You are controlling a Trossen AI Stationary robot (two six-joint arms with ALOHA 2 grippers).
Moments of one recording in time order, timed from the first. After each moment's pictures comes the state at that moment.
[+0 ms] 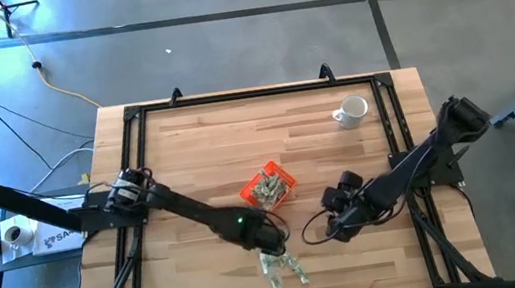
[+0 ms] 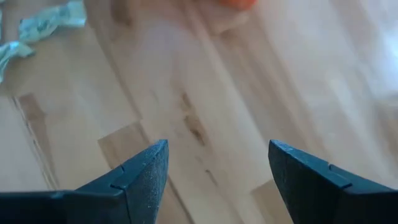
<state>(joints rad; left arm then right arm) -0.38 2.05 1.53 -0.84 -0.06 -1.52 0.54 1.54 0.98 -0.79 0.43 0.97</state>
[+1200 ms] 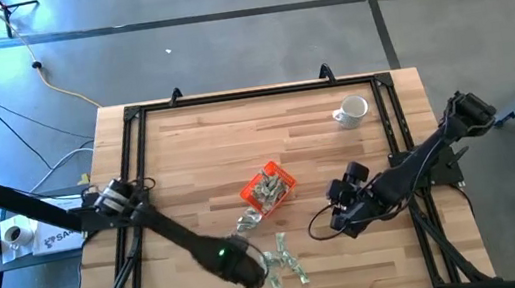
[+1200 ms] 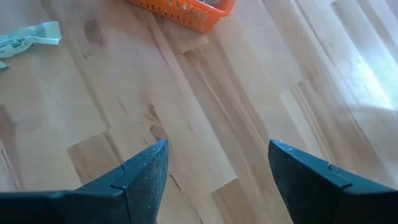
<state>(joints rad) -0.58 1.99 1.43 -0.84 0.06 -1.63 0.55 1.47 0.98 -0.89 0.53 0.97</state>
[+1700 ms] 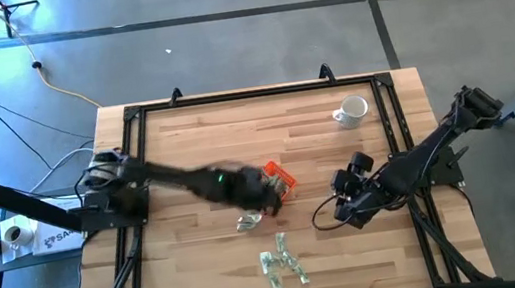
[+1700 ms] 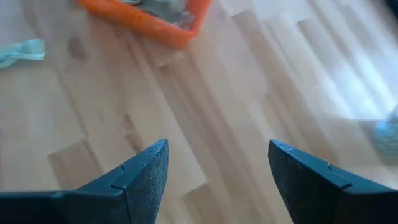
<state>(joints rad) -0.19 1.82 1.43 -0.78 -0.19 -1.25 0.53 1.37 0.98 -0.97 0.58 0.93</state>
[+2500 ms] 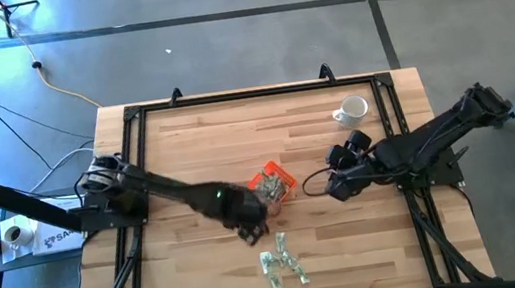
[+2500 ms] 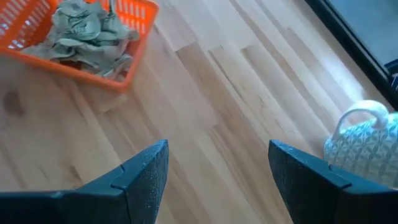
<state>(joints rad) -0.31 1.81 1.38 -0.91 -0.04 -1.02 0.32 1.29 0.98 -0.96 0.60 0.78</state>
